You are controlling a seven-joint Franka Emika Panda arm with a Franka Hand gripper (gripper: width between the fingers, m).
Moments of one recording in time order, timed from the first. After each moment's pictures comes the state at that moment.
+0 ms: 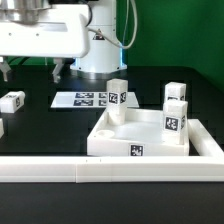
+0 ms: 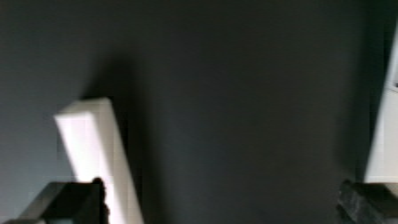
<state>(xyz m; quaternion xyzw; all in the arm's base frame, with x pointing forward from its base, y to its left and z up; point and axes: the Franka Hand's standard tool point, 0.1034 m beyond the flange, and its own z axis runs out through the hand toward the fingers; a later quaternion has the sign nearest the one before) 0.495 -0.147 0.100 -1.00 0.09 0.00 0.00</state>
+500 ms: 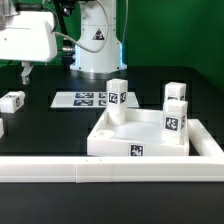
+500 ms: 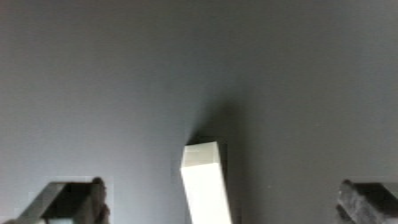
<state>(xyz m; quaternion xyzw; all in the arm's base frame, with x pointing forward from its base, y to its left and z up) 0.465 -0.202 0.091 -0.99 0.10 0.01 -0.01</state>
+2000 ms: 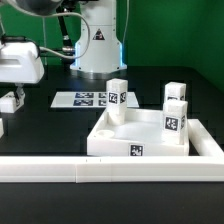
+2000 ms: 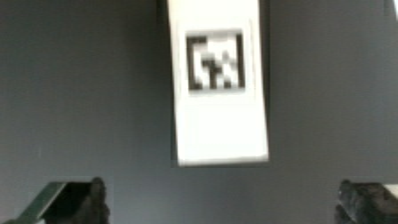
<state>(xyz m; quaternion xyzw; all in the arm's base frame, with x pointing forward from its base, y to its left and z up) 0.375 -0.226 0.033 -0.97 0.10 0.20 0.03</state>
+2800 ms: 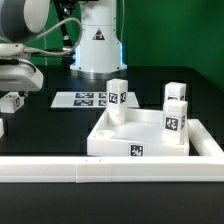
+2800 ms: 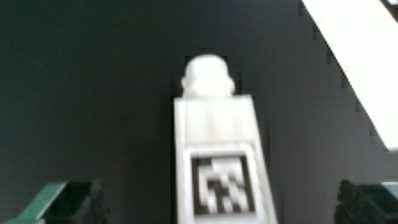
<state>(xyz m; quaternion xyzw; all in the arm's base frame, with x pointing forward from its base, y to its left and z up) 0.345 -0.220 0.022 -0.90 0.09 0.43 0.07</state>
